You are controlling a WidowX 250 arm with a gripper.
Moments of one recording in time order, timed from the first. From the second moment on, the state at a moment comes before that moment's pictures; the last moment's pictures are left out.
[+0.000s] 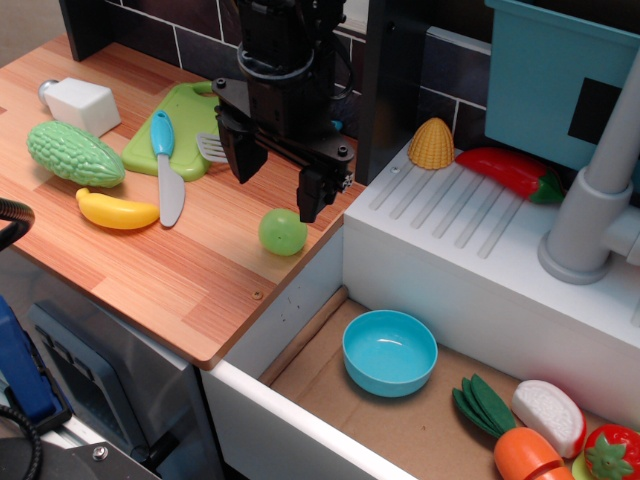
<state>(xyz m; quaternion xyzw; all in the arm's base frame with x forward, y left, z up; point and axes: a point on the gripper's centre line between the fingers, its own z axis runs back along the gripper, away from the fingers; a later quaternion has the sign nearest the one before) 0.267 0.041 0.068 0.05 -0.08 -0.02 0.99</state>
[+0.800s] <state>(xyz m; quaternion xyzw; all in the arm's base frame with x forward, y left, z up) 0.270 0.042 0.040 0.03 -0.09 -0.02 1.00</state>
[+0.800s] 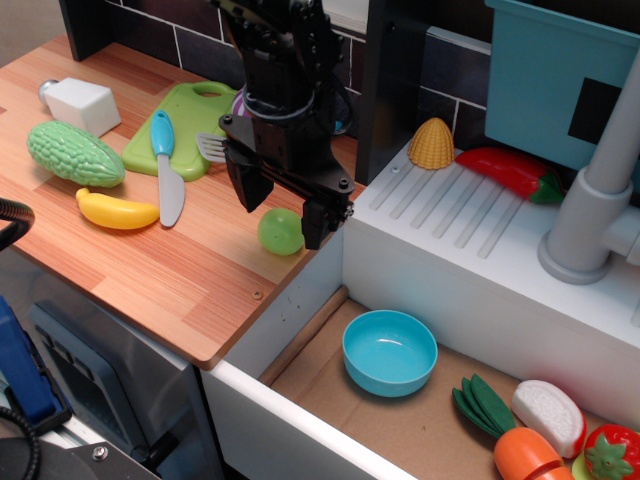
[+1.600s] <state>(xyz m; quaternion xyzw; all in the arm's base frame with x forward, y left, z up) 0.275 0.048 0.018 0.04 -0.10 0.00 0.99</state>
